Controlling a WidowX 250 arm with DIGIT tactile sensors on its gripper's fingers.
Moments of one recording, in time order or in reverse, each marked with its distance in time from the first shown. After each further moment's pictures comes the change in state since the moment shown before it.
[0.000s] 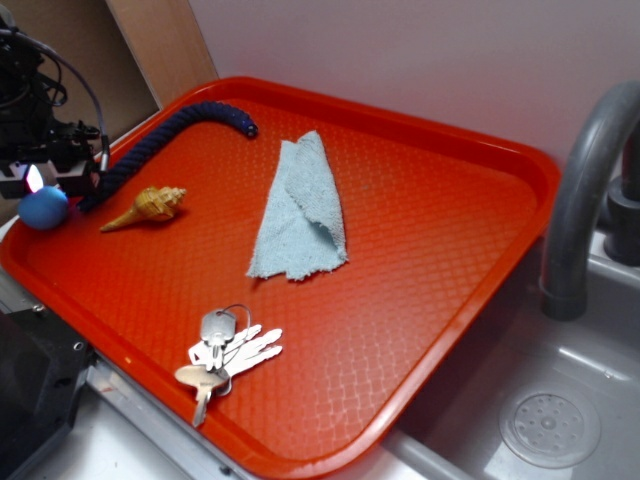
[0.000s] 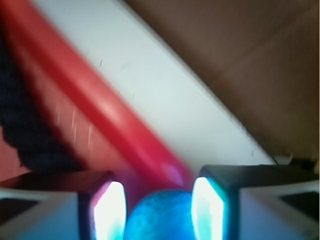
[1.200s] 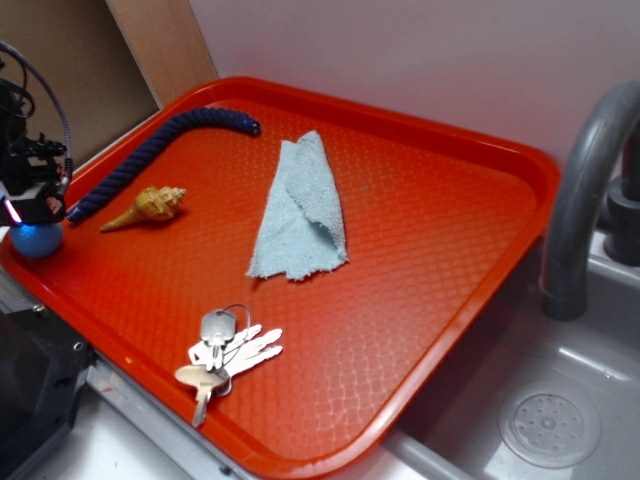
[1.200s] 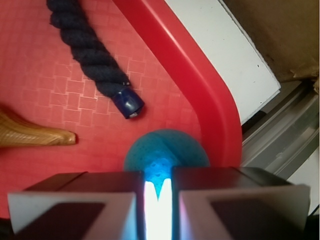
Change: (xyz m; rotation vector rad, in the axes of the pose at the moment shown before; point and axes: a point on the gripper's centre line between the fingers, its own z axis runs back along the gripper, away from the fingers) arm -0.038 0.002 0.026 -0.078 0.083 -0.077
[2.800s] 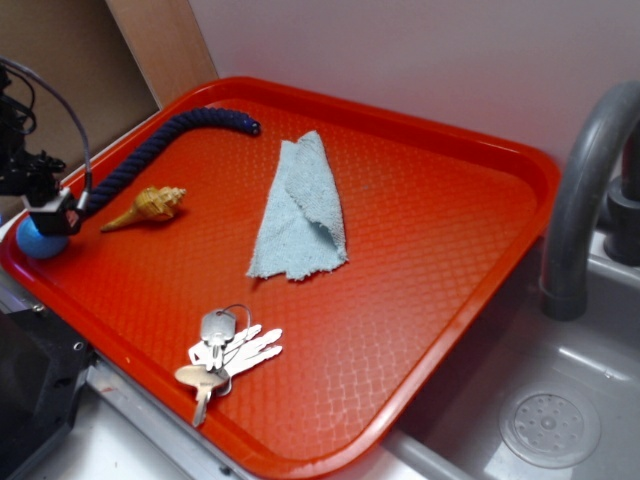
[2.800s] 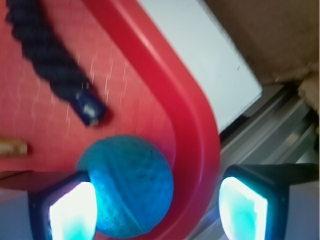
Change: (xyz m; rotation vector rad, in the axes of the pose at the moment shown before) arm -0.003 0.013 -0.016 0.093 0.017 -0.019
